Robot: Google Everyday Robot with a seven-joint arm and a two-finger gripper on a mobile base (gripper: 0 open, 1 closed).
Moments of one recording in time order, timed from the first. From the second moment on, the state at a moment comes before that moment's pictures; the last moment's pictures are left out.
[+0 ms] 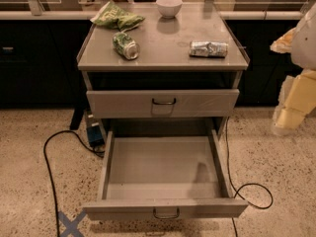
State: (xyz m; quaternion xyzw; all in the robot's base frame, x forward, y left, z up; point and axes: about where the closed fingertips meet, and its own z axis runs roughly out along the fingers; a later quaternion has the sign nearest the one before) arm 0.438 -0.217 0.976 -0.60 0.78 -0.03 0.16
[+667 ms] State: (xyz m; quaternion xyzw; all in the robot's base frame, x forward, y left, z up) arm 0.447 -0.216 0.979 -0.60 0.78 -0.03 0.17
